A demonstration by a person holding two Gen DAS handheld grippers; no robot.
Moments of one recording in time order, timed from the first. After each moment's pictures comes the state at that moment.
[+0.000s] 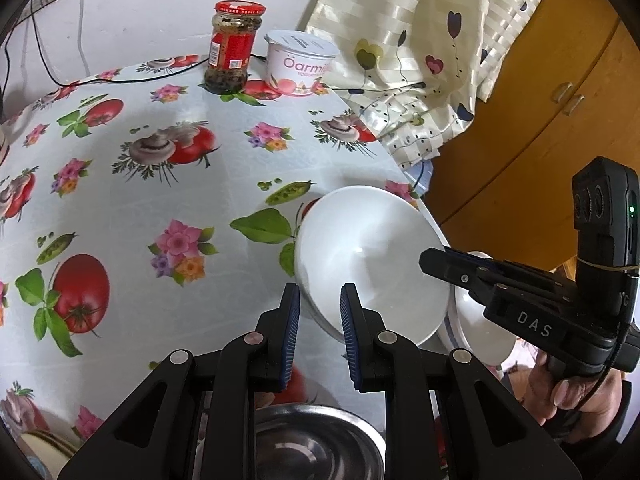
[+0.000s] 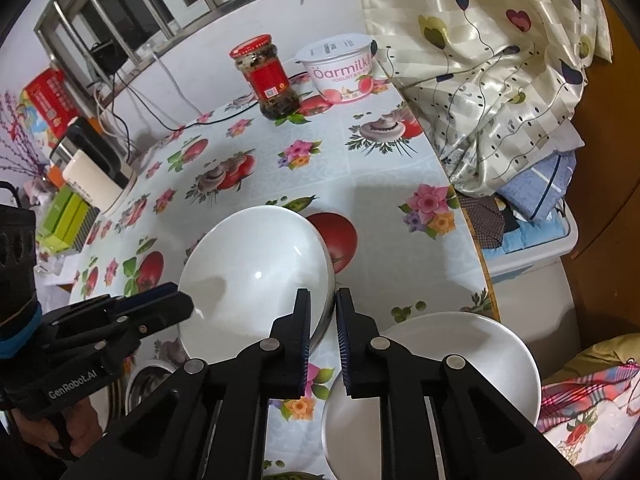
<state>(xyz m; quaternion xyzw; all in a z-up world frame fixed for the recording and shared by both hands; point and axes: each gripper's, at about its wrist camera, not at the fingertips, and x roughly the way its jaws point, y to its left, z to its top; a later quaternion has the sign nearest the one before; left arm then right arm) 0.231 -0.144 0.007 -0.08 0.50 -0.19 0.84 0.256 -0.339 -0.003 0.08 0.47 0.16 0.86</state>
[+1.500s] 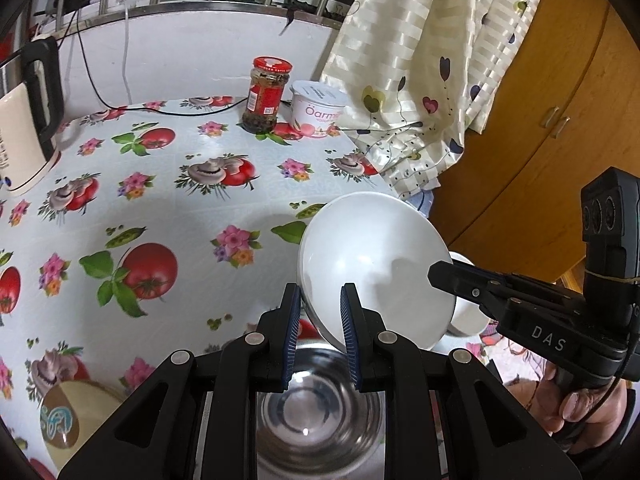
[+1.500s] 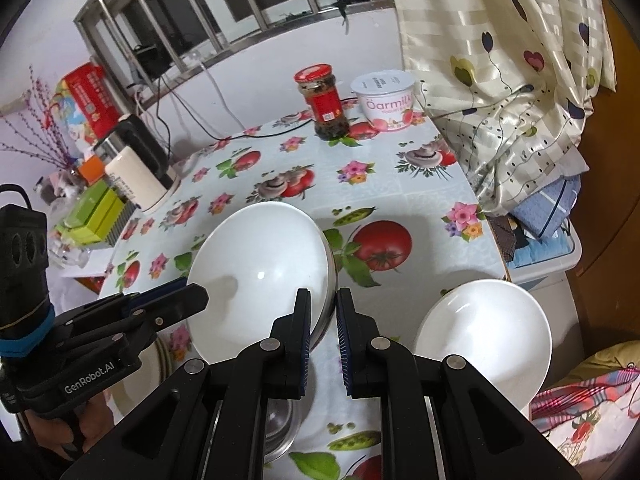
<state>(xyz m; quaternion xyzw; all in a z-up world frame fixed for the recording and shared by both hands) 0.161 -0.098 0.060 -0.09 0.44 -0.16 0.88 0.192 -0.299 0.052 0.07 0.43 0.19 0.88</state>
